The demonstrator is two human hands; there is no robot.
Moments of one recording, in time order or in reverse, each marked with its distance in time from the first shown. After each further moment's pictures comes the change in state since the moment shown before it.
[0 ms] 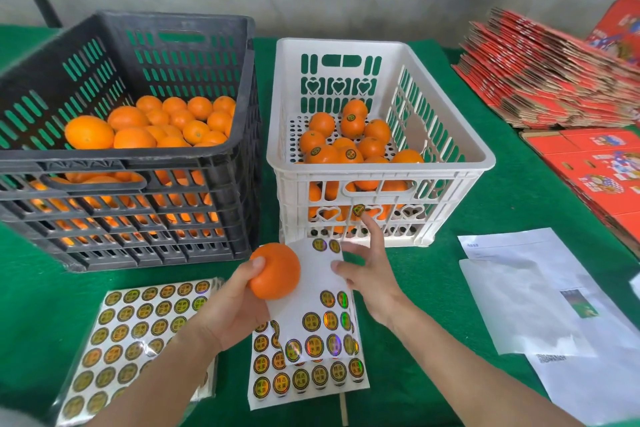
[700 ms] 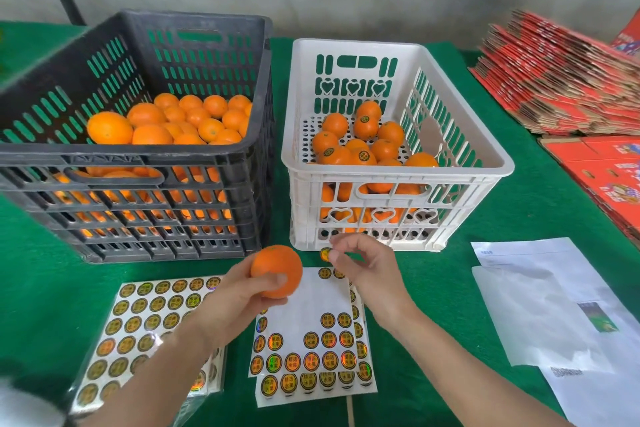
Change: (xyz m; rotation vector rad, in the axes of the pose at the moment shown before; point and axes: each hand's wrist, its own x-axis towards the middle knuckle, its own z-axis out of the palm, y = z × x) left_hand -0.012 0.008 -0.005 0.207 0.187 0.089; right_hand -0.014 -0.020 0.019 -0.178 -0.059 -0.222
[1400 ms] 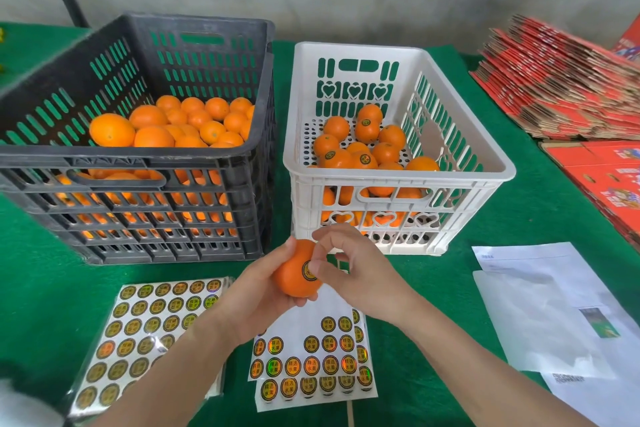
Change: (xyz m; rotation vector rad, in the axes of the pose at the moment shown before) left_hand -0.005 0.017 0.031 -0.125 -0.167 -0.009; right_hand -0.003 -0.049 0.005 -0.438 -0.316 -0.109
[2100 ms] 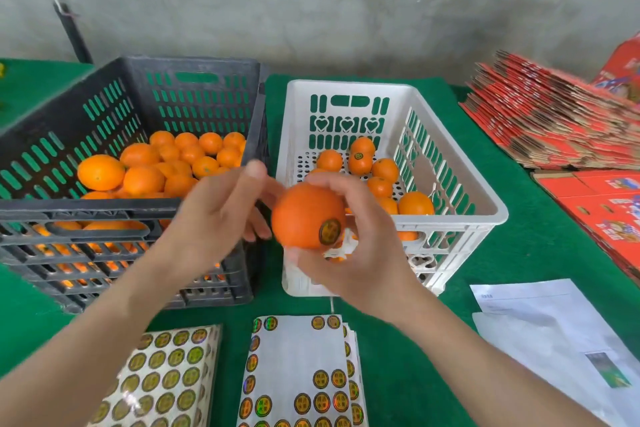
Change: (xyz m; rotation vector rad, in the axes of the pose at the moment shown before) left_hand -0.019 0.130 0.034 0.910 0.216 0.734; right_hand 0.026 -0.050 -0.043 0.012 0.339 -0.402
